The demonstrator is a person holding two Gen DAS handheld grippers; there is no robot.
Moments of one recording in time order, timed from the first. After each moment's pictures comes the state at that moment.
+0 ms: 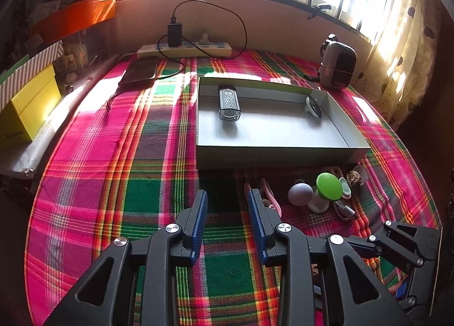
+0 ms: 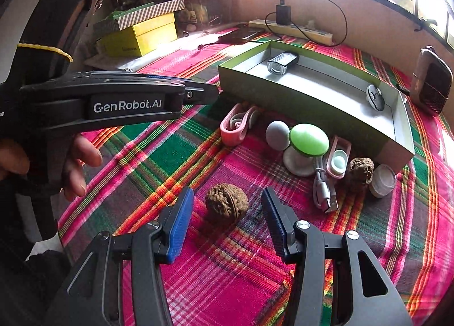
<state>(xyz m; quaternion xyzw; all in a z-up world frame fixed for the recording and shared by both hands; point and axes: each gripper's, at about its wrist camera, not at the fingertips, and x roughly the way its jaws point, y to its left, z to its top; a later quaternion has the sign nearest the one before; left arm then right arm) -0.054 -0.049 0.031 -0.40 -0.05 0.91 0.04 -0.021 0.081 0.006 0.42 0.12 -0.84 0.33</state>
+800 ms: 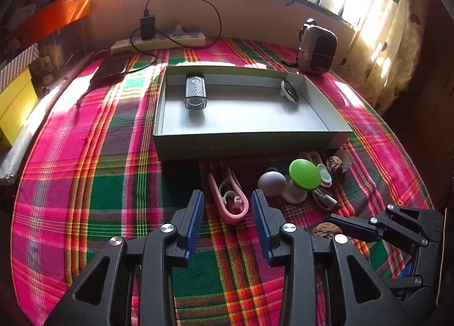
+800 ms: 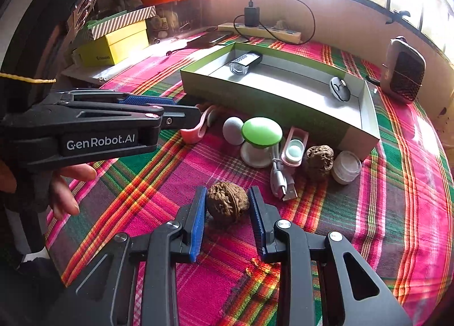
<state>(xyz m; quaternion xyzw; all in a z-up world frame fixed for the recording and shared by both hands) -0.058 -0.023 0.022 -0.42 -0.04 0.90 0.09 -0.026 0.106 0.009 0.41 0.11 -0.86 0.27</state>
